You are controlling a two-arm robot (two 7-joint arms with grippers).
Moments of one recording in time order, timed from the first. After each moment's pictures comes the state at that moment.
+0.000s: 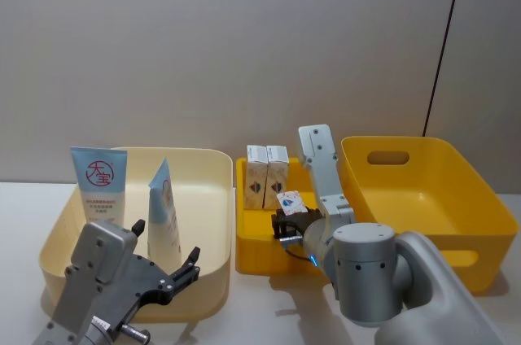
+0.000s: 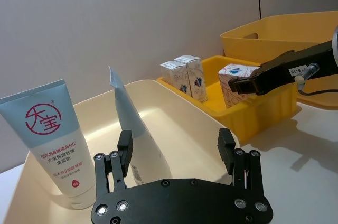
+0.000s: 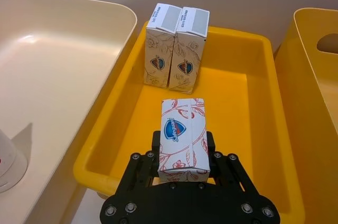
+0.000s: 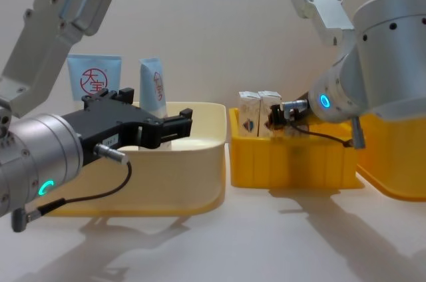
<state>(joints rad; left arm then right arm) -0.24 0.38 0.45 -1.63 -0.20 0.01 -0.01 0.63 -0.05 -0.33 -1.18 0.13 0.66 -0.15</state>
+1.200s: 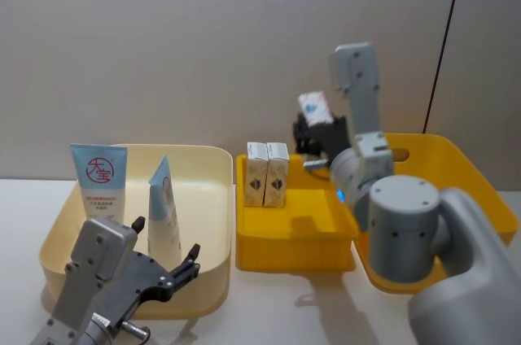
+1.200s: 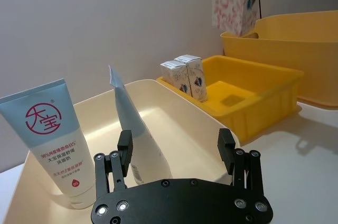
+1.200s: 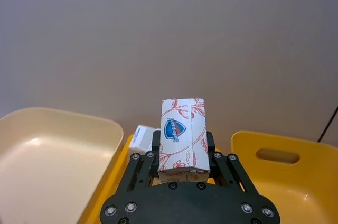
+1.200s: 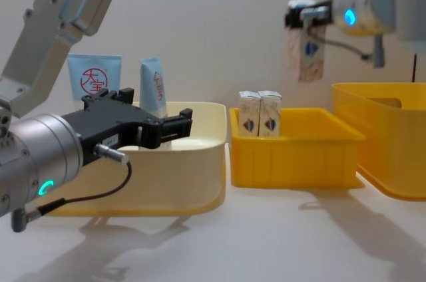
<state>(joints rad) -0.24 0.38 0.45 -1.63 -0.20 0.01 -0.01 0.64 0.00 -0.32 -1.34 0.07 0.46 -0.13</state>
